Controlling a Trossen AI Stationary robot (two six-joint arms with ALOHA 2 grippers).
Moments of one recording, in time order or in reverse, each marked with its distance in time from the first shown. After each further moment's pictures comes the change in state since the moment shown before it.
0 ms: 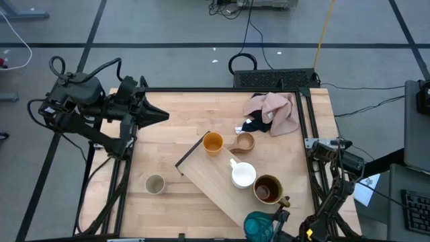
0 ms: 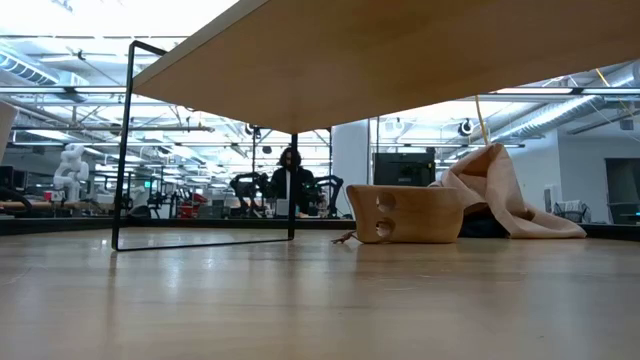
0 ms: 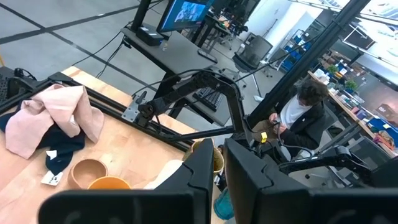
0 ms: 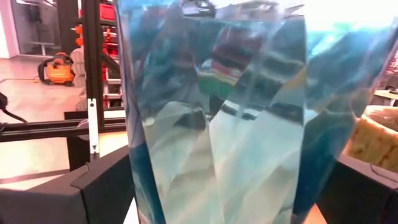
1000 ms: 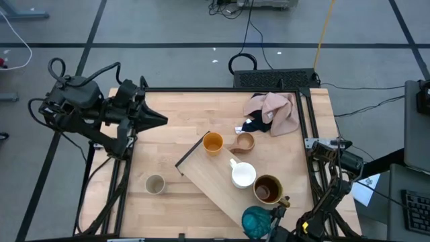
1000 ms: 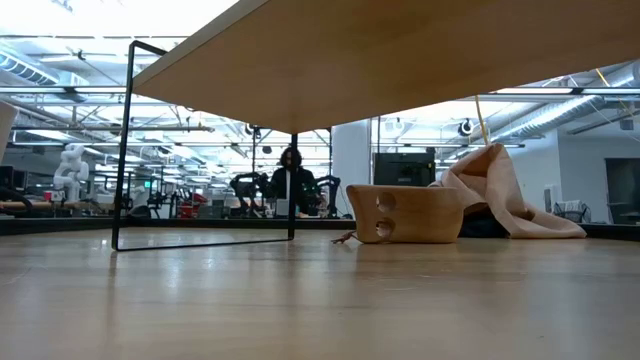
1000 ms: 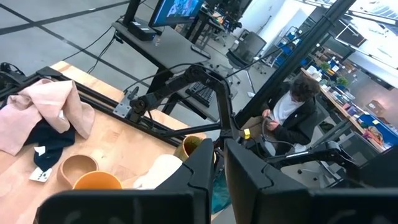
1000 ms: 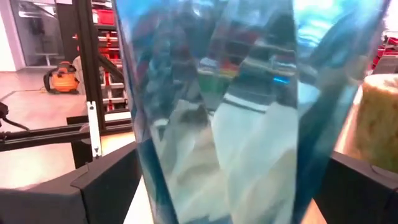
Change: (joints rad) left arm -0.054 0.000 0.000 0.001 -0.016 -0.019; right arm -0.026 -0.004 -0.083 0.126 -0.027 0.028
